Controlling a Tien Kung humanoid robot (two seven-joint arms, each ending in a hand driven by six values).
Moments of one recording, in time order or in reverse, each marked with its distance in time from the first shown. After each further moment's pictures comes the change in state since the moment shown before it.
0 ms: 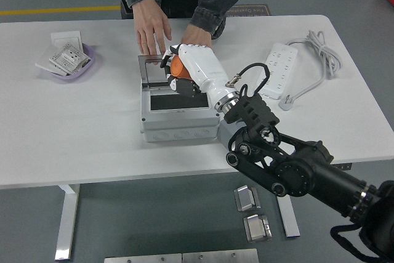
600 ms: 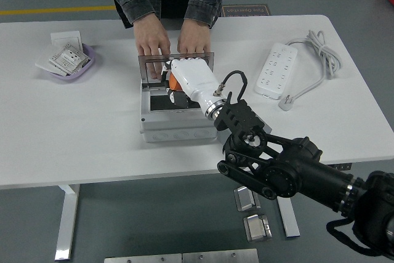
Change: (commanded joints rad) left arm 0.000 0.007 0.006 0.000 -0.002 0.000 0.003; right arm 0.039 0.019 -0.134 -0.118 0.009 -0.005 -0.097
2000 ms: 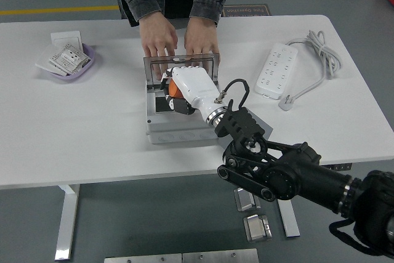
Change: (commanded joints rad) left arm 0.000 0.005 -0.017 0.000 0.035 0.000 0.002; right arm 0.011 0.000 -0.067 -0.021 0.117 -0.079 0.072
